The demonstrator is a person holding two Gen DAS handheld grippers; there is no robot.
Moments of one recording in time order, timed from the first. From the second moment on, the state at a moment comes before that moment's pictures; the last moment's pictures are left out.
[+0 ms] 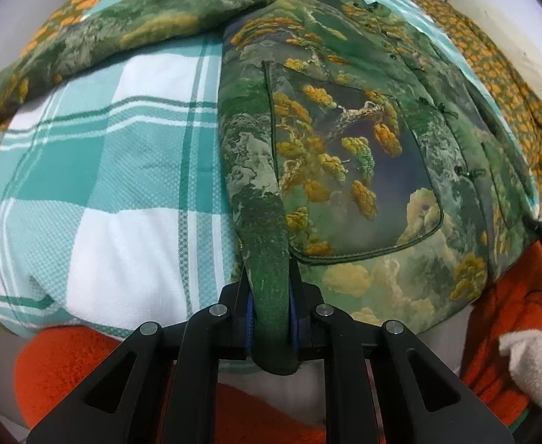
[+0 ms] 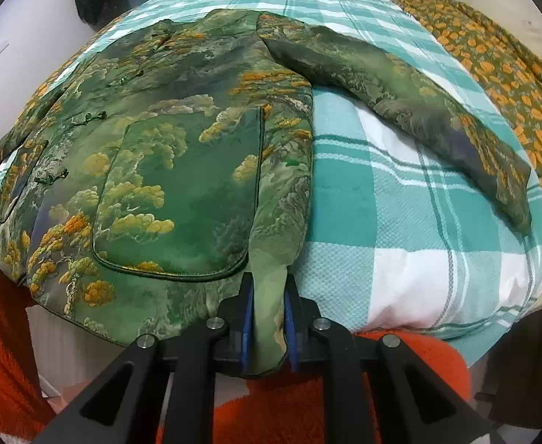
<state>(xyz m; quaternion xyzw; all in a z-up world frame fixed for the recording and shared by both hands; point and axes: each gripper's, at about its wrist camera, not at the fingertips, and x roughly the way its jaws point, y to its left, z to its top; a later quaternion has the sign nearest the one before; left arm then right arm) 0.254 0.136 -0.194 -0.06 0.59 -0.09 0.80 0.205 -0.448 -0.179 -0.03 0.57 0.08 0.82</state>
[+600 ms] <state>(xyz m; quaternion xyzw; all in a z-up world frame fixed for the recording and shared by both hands) 0.256 0.124 -0.013 -0.13 0.28 -0.03 0.95 0.206 -0.506 -0.082 0.07 0.41 0.01 0.91</state>
